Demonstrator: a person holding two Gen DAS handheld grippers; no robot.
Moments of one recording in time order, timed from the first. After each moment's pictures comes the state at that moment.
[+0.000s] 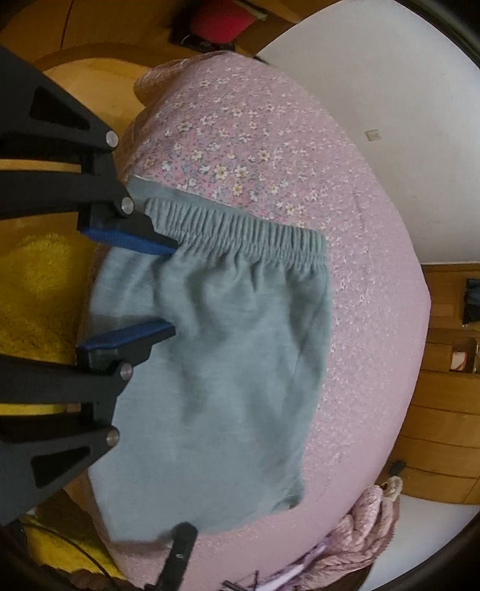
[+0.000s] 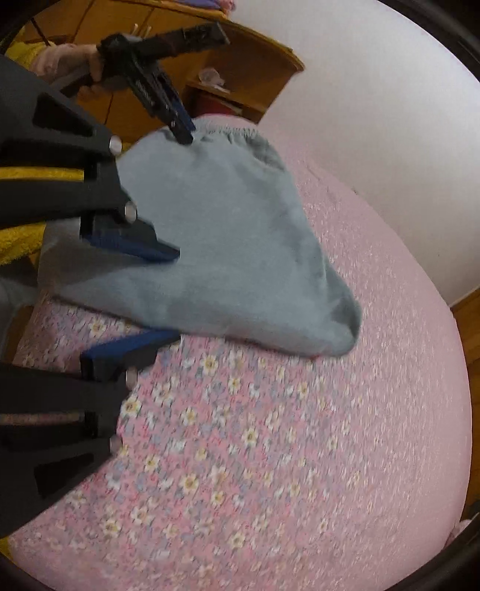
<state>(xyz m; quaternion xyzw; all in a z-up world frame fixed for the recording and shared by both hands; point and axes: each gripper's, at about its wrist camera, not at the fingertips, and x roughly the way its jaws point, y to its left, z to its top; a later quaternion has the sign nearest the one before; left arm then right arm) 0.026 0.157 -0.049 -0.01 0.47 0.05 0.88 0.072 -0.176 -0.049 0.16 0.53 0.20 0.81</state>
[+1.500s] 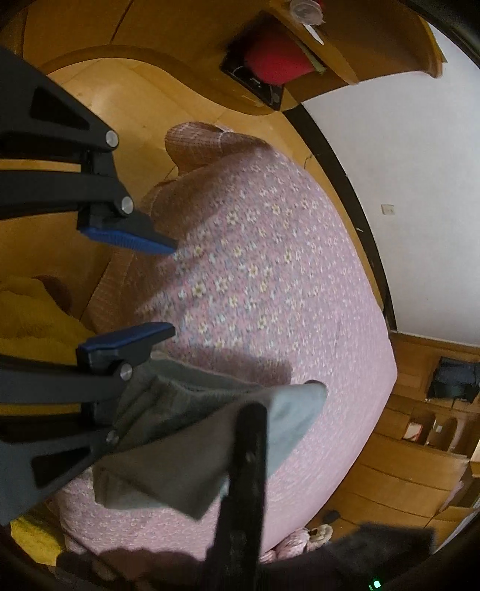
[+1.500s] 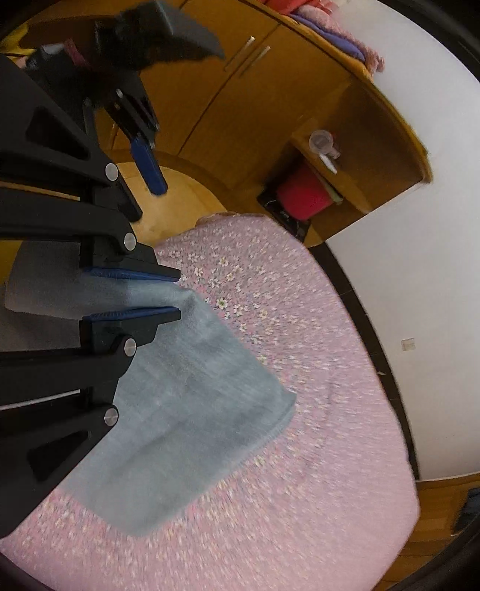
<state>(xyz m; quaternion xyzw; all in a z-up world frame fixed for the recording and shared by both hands) -0.036 0.273 -0.025 -0.12 0.43 0.15 0.88 0.127 0.126 0.000 -0.04 0.52 0.42 0.74</state>
